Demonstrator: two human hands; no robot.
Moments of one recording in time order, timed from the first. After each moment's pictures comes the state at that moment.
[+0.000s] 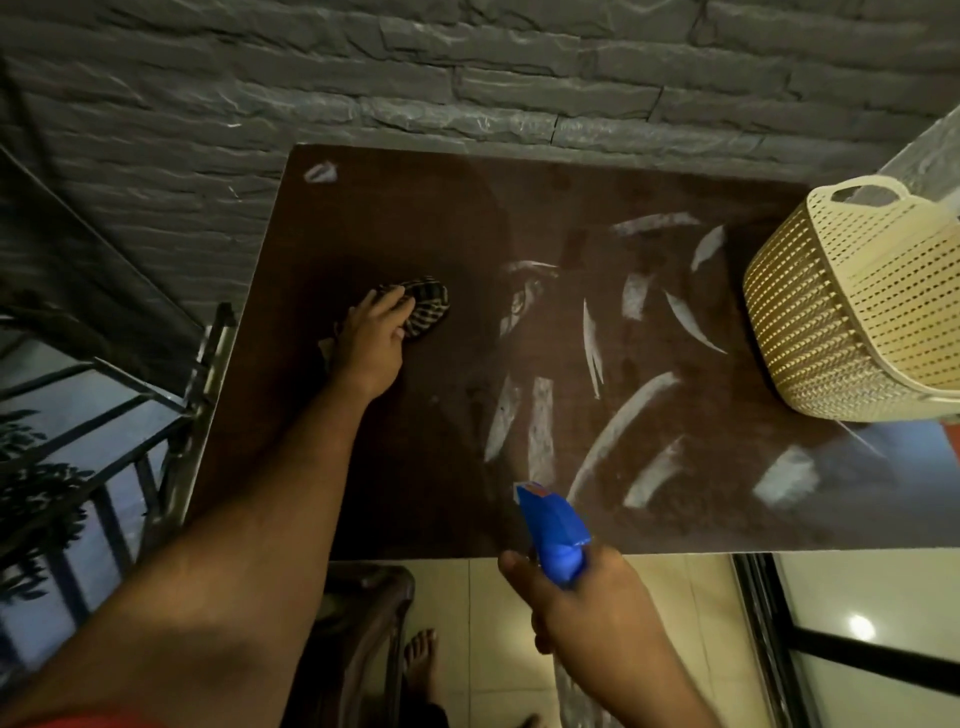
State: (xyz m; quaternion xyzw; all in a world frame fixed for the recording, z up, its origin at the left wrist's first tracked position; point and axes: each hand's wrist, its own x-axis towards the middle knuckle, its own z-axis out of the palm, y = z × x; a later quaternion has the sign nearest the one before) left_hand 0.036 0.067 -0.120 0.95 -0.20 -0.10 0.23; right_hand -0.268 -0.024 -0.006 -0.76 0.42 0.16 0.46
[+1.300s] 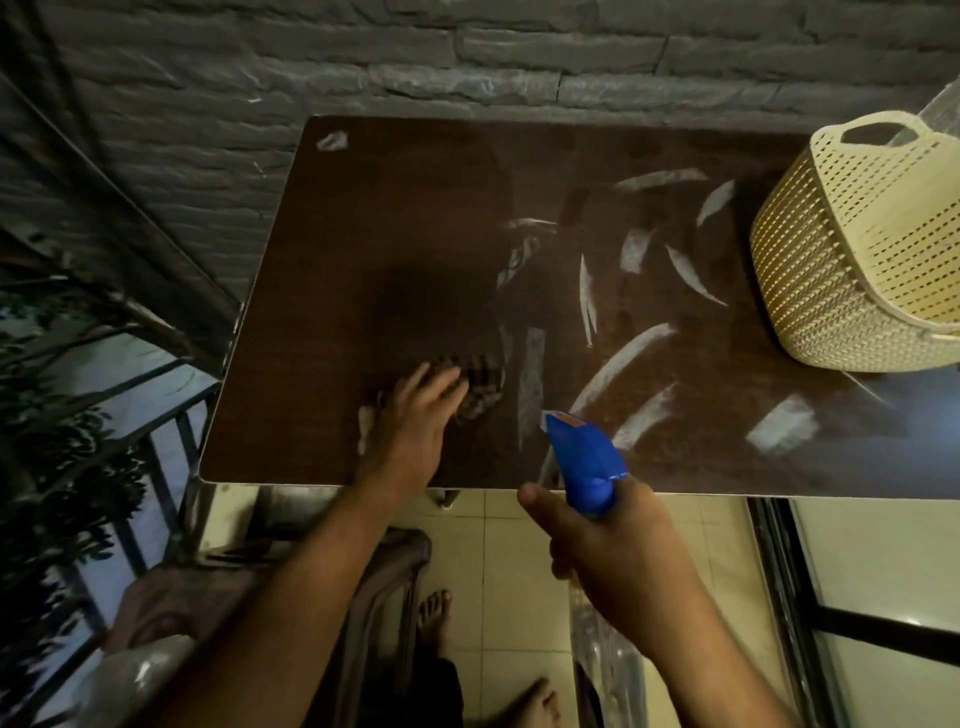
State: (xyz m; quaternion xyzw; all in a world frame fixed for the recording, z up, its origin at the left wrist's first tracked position) left_hand -0.142 0.094 -0.131 0.93 -0.31 -0.08 0.18; right_hand -0.304 -0.046 0.026 -0.76 0.39 0.14 0.50
